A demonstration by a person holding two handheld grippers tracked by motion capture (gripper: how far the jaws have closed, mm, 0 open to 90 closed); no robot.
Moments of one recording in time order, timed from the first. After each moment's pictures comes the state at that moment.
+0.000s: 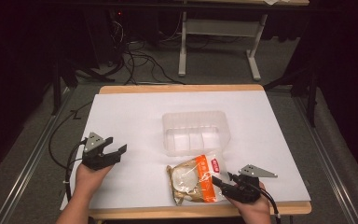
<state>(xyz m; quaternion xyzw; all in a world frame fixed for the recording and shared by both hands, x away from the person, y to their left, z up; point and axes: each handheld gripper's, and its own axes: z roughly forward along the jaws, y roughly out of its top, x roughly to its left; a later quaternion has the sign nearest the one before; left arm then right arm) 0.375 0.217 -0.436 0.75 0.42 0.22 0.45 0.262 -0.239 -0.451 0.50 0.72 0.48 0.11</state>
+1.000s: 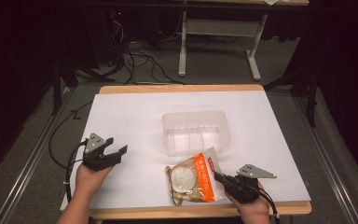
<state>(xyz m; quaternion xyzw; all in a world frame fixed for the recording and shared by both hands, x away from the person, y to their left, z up) 0.372 0.216 -0.436 0.76 0.42 0.22 0.45 0.261 -0.231 -0.442 0.47 0.73 0.48 0.13</state>
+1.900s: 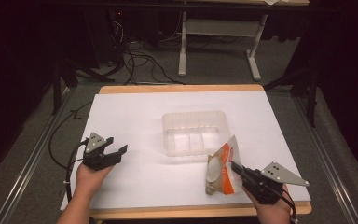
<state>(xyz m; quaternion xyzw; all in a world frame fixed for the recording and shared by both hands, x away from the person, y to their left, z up) 0.373 0.216 -0.436 0.76 0.42 0.23 0.45 0.238 -0.263 -0.388 0.43 0.69 0.53 0.24</state>
